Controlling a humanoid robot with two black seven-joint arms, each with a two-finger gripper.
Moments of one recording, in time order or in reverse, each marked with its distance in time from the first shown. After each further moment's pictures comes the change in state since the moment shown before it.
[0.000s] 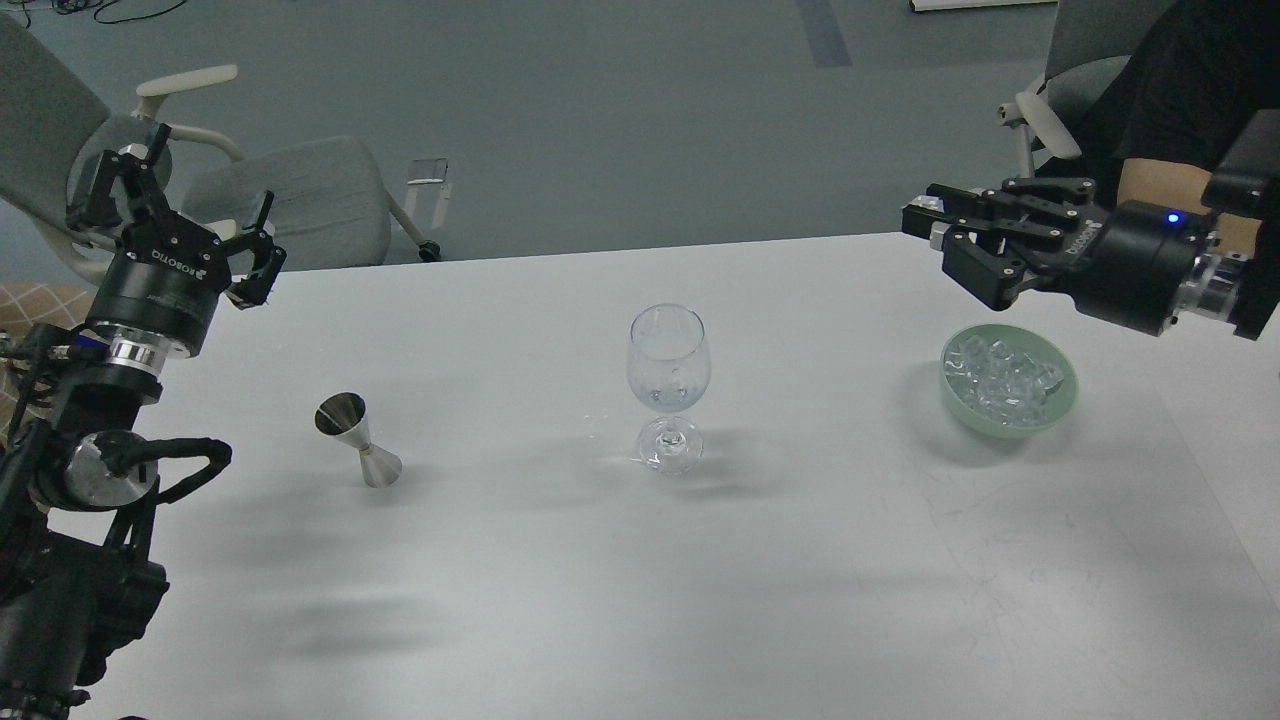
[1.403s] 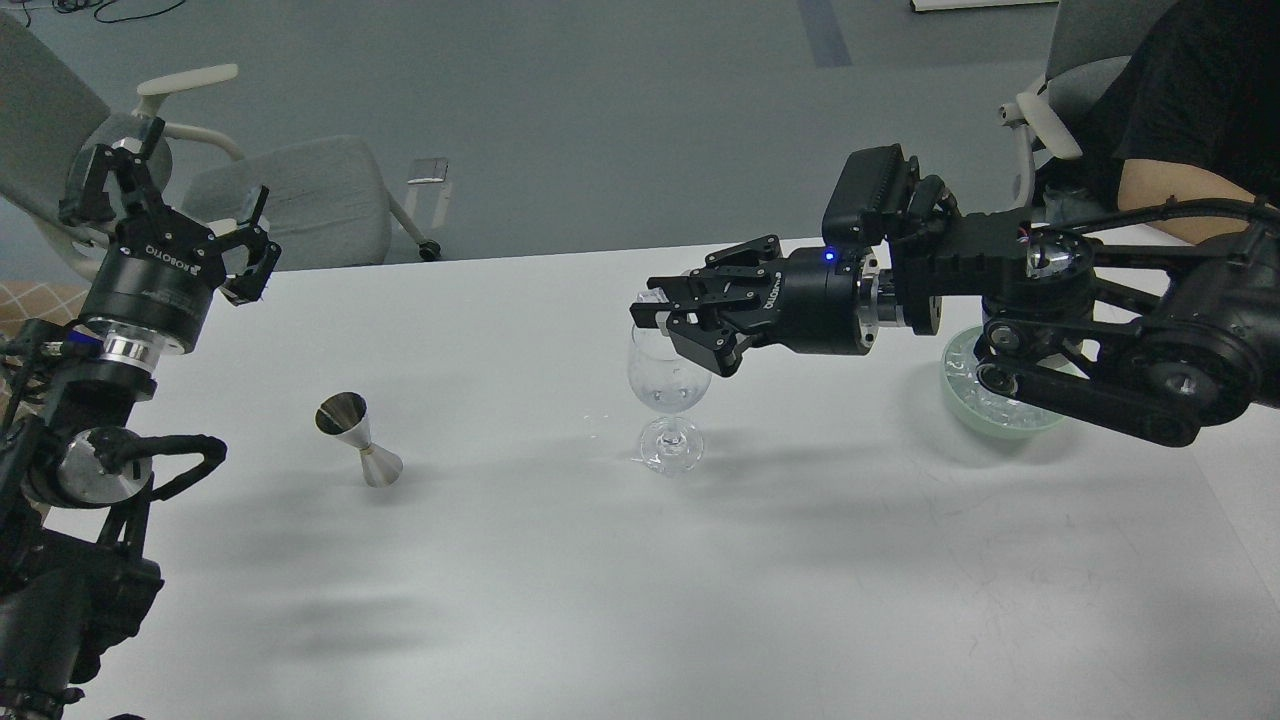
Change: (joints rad) left arm -0.003 0.008 0.000 0.000 0.000 0.000 0.001; right arm 0.272 0.528 -0.272 -0.252 0.001 0.101 -0.001
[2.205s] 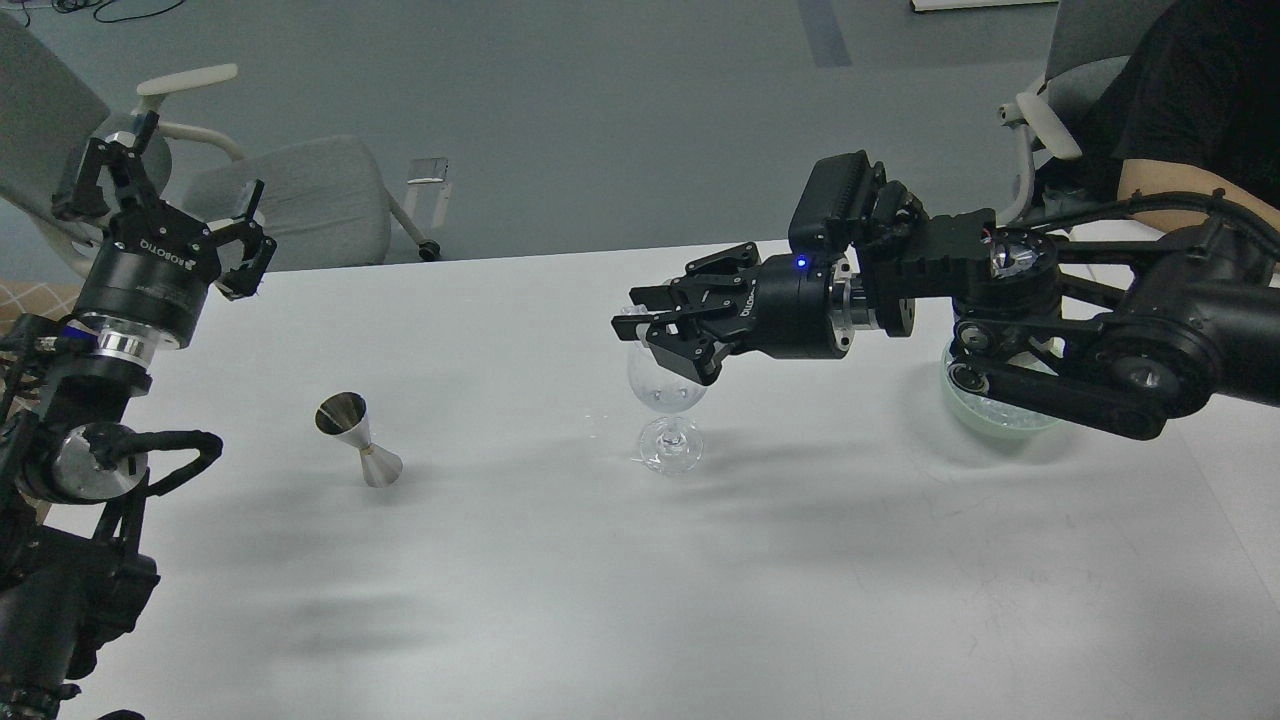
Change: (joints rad) left arm -0.009 0.006 -0.001 0.001 -0.002 0.000 -0.001; right arm 0.034 0.055 -0.047 -0.035 0.017 -0.001 0.000
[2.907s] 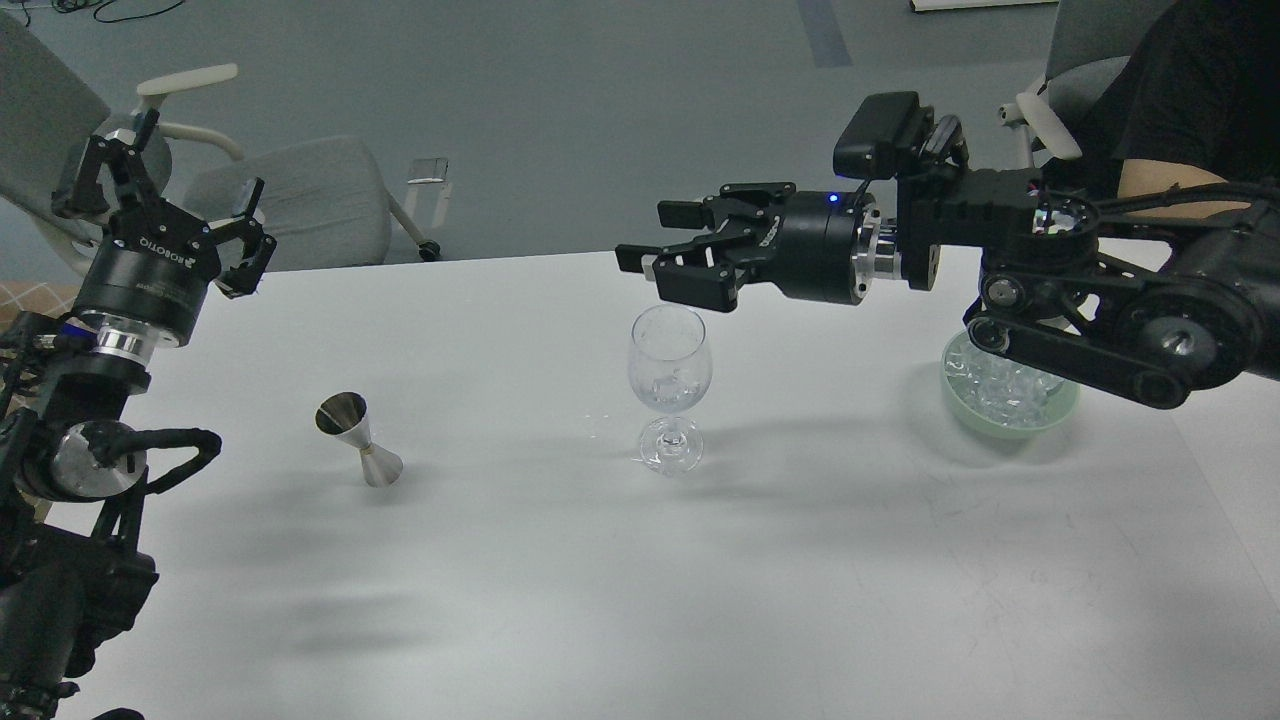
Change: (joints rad) left arm -0.003 0.005 0.001 0.001 -0.001 0.000 0.003; right arm -0.006 -0.054 0.147 -0.034 0.223 -0.026 -0.009
